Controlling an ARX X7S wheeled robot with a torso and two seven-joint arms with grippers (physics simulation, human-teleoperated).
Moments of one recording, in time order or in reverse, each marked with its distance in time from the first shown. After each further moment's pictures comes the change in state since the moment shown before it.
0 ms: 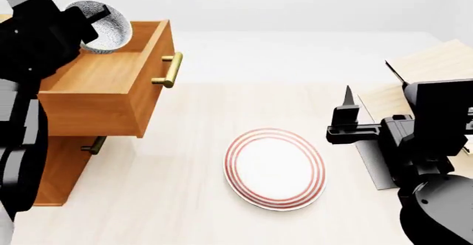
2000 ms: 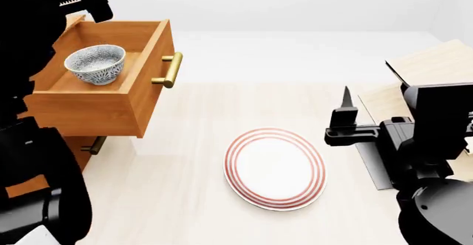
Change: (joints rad) left arm 0.305 0.089 -0.480 1.089 0.600 -0.676 0.346; right arm -0.021 0.011 -0.015 -0.016 0.000 -0.042 0.008
